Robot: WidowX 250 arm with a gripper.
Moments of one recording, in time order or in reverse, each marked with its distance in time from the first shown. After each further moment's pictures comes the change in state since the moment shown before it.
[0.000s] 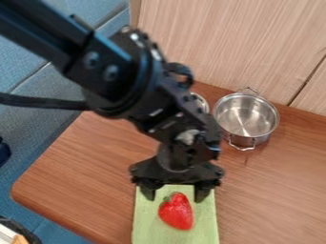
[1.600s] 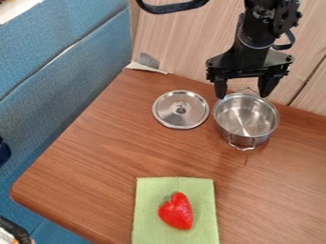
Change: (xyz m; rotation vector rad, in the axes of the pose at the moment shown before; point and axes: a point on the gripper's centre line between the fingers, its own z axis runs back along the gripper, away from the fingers) arm 0.139 -0.091 0.017 -0.041 -0.088 0.034
